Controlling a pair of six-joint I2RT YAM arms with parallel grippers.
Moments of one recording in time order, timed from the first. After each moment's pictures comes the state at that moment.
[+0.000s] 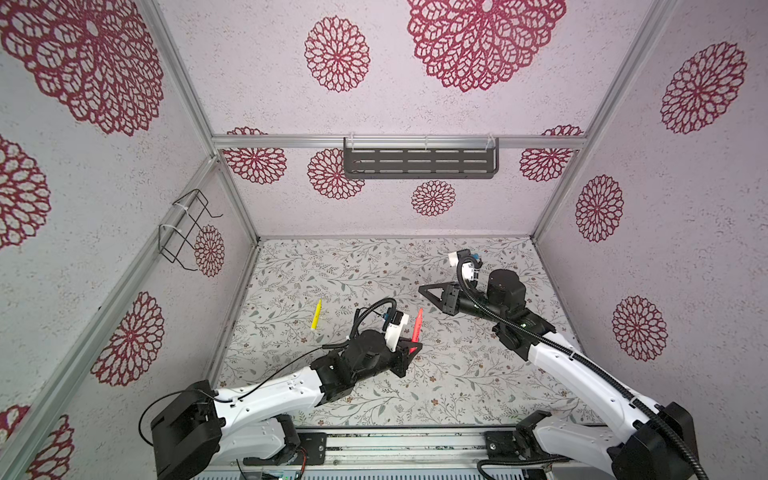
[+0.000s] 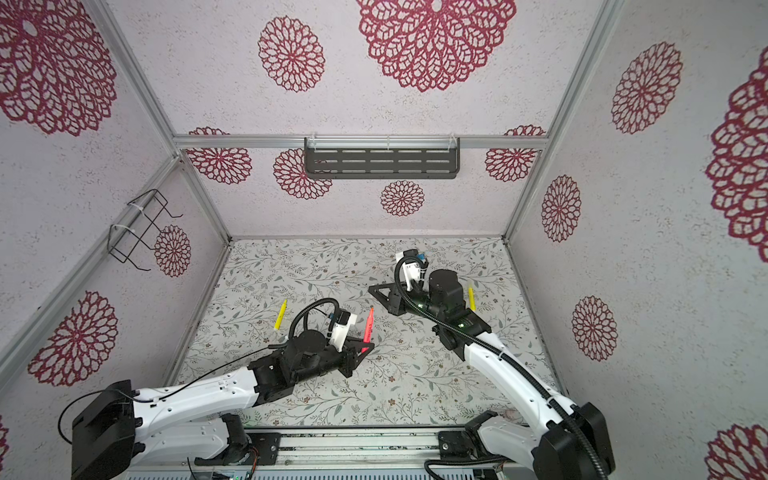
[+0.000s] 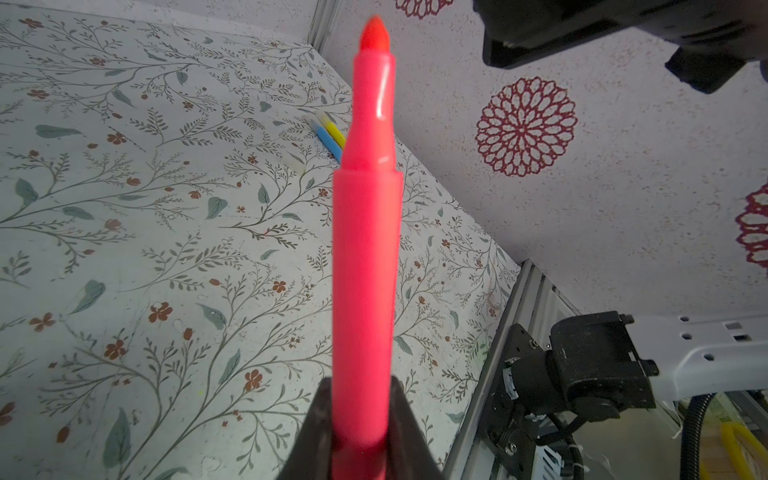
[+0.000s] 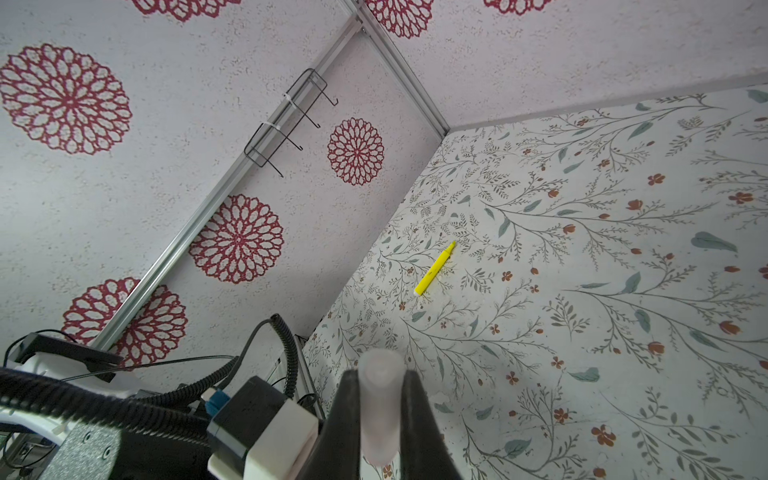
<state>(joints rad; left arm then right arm) -1.03 1.20 0.61 0.22 -0.01 -0.53 0.54 1.13 0.87 0.09 -0.58 0.64</state>
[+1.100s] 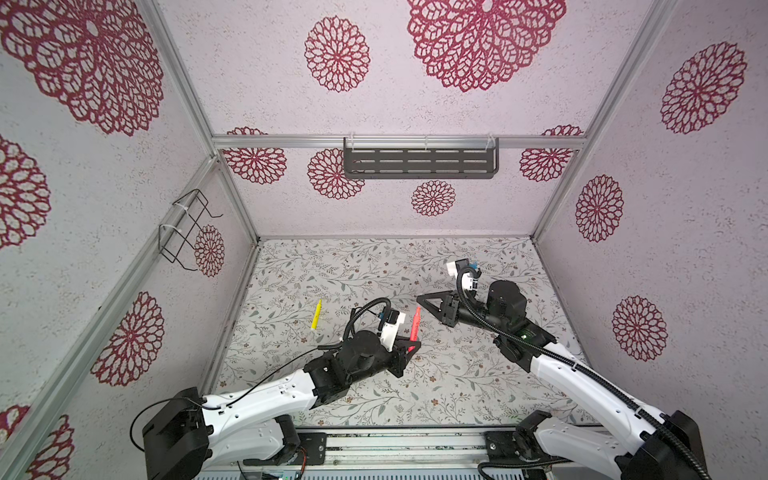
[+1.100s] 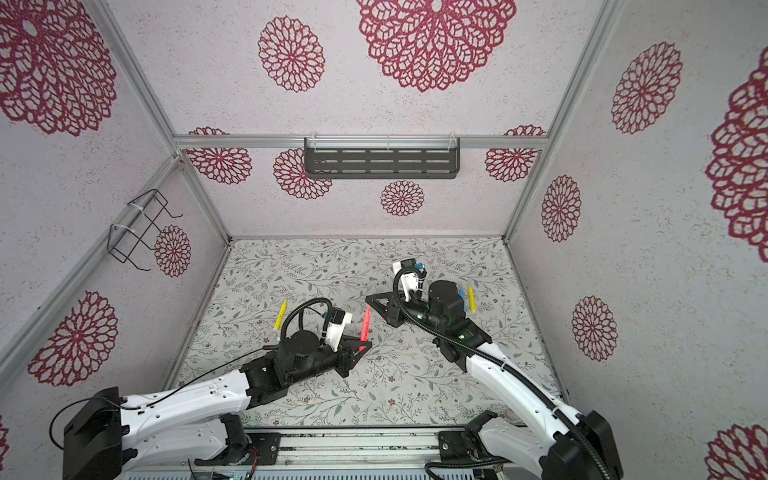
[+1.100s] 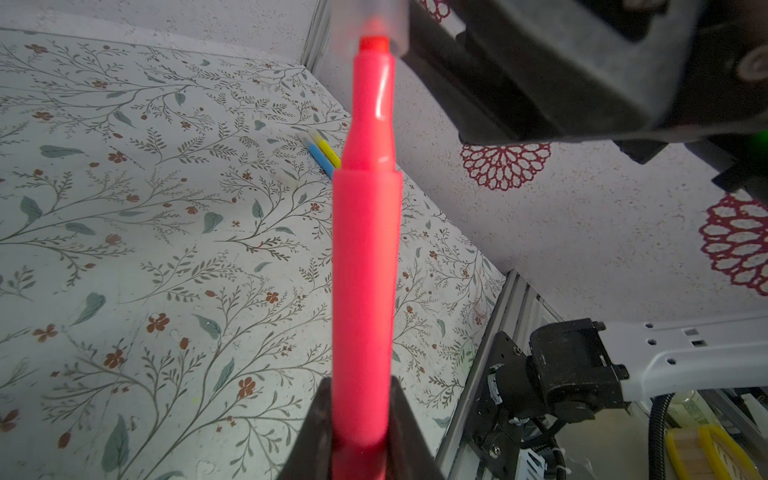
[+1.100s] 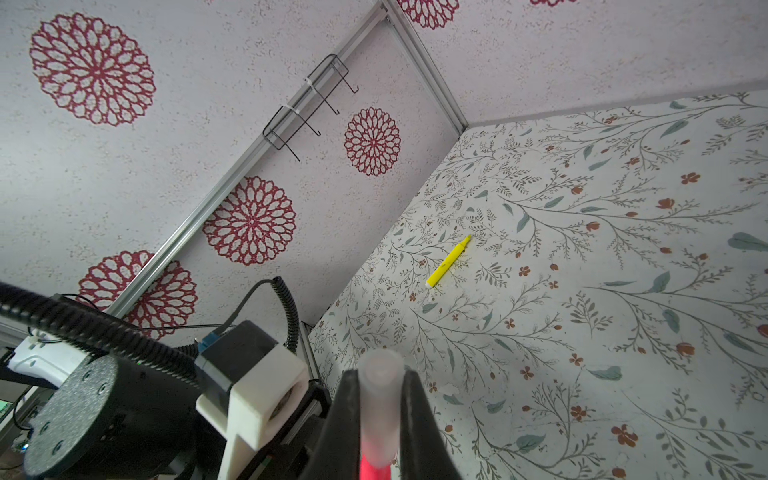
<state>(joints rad) -1.03 1.14 0.60 0.21 -0.01 -0.53 0.59 1.07 0.79 0.14 -0.57 0.63</state>
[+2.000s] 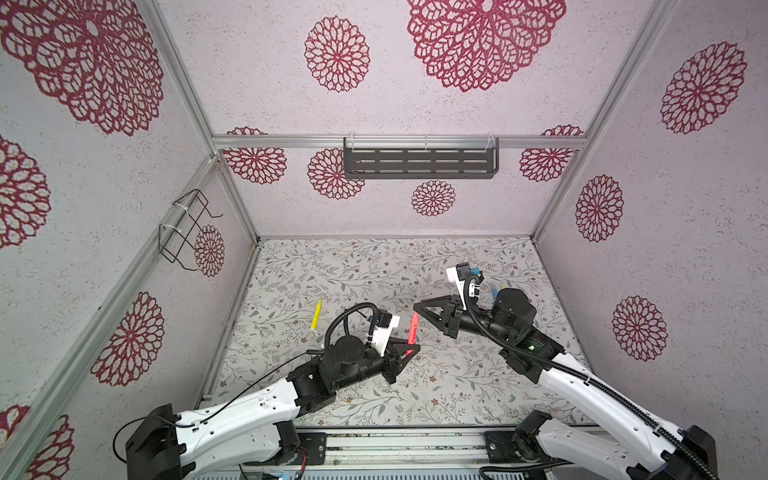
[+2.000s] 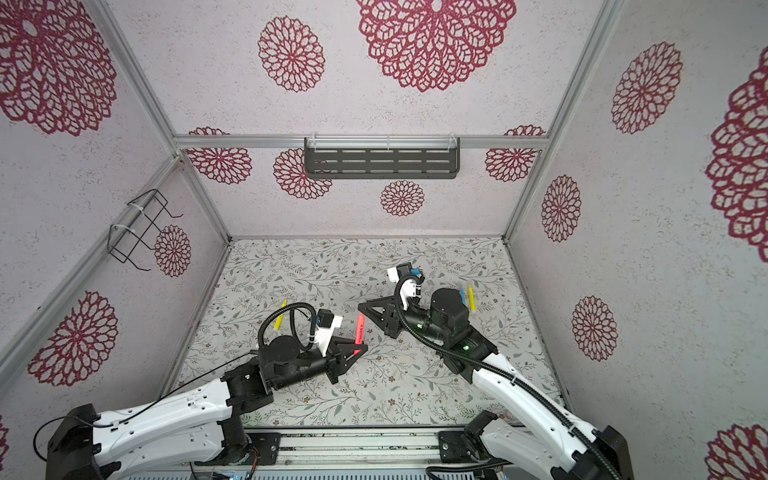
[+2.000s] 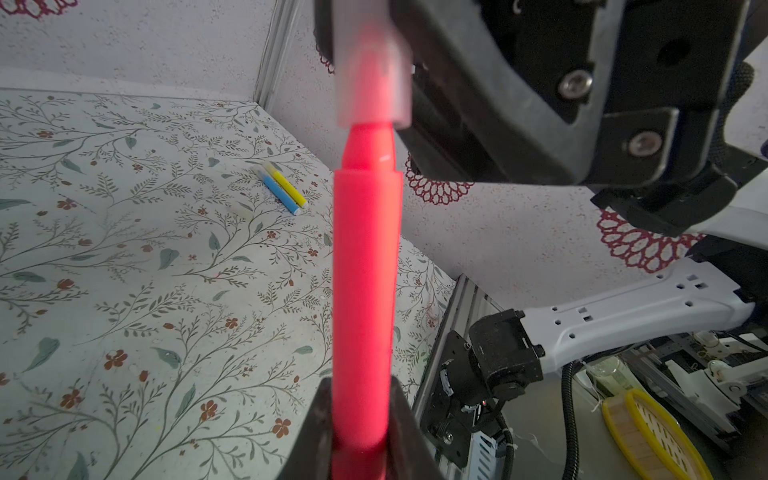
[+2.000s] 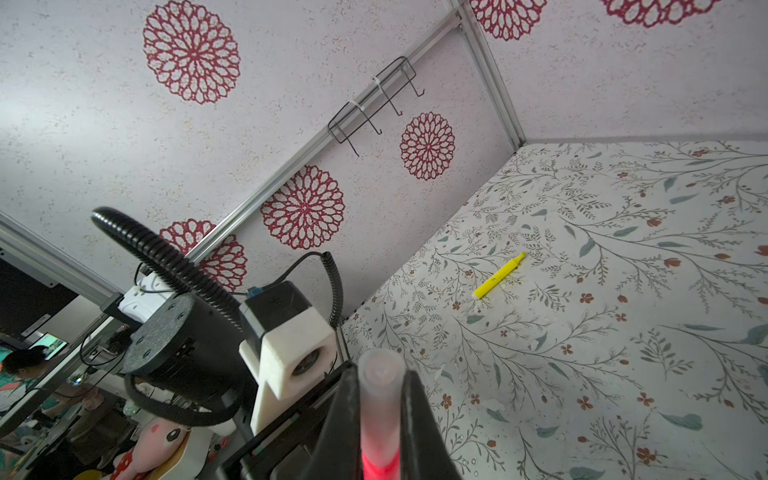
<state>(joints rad) -1.04 0.99 0.57 0.23 0.06 -0.51 0.68 0.98 0.79 0.17 -0.60 0.62</state>
